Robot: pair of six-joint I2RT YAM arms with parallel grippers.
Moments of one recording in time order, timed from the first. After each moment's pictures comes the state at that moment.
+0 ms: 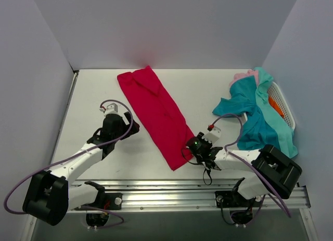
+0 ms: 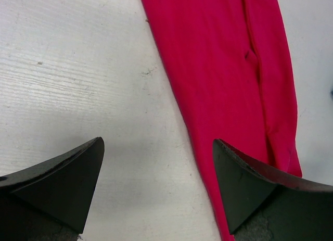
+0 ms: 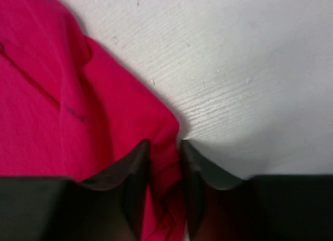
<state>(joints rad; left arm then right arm) -0.41 1.17 0.58 -0.02 -0.15 -0.73 0.85 1.38 0.41 0.07 0.72 1.19</state>
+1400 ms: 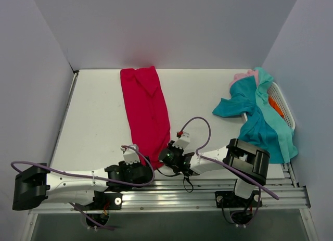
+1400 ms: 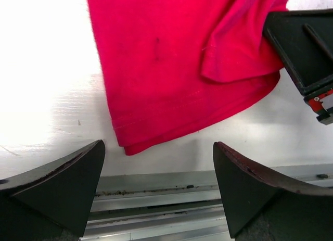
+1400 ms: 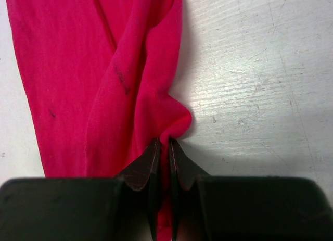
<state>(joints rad) -1.34 1.05 0.43 -0.47 -0.65 -1.38 1.17 1.69 0.66 0.18 0.71 1.27</state>
